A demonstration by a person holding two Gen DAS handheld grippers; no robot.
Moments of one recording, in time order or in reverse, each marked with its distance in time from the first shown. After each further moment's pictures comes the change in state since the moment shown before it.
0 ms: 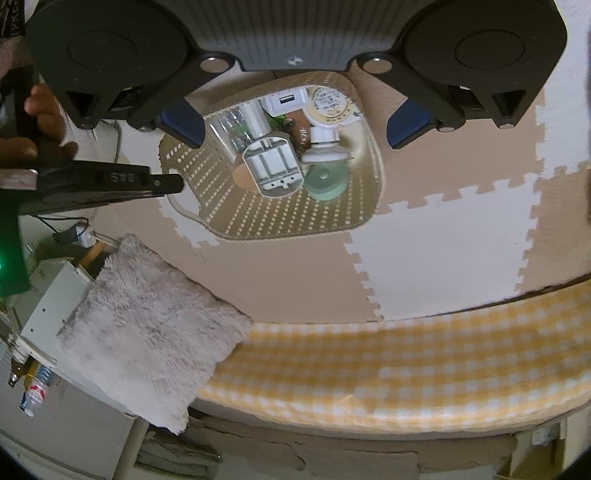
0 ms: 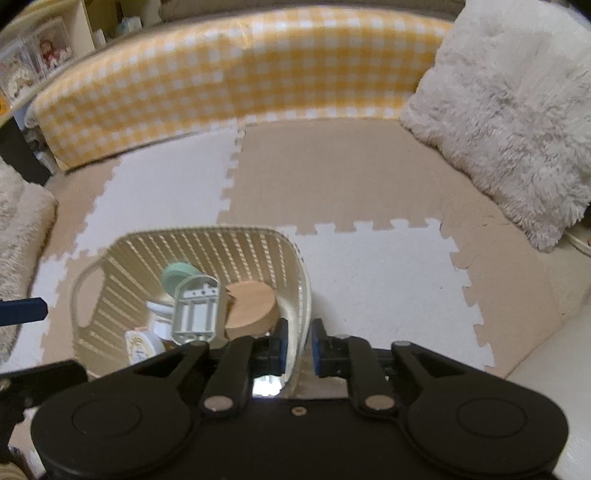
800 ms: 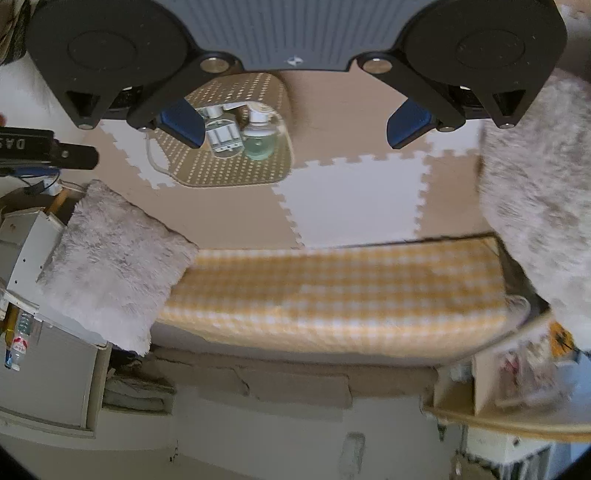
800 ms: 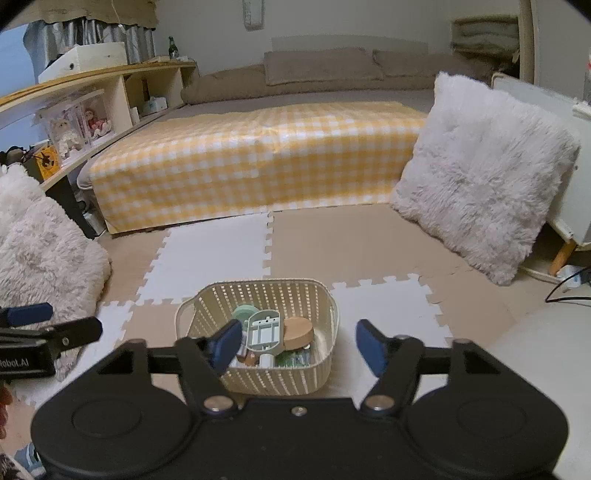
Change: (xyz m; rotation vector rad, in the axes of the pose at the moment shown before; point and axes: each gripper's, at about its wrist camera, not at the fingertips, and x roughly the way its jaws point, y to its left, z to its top) left arm -0.132 -0.009 -0.042 -0.023 -0.252 0.244; right arm -0.149 0.035 -0.053 0.013 -0.279 0.008
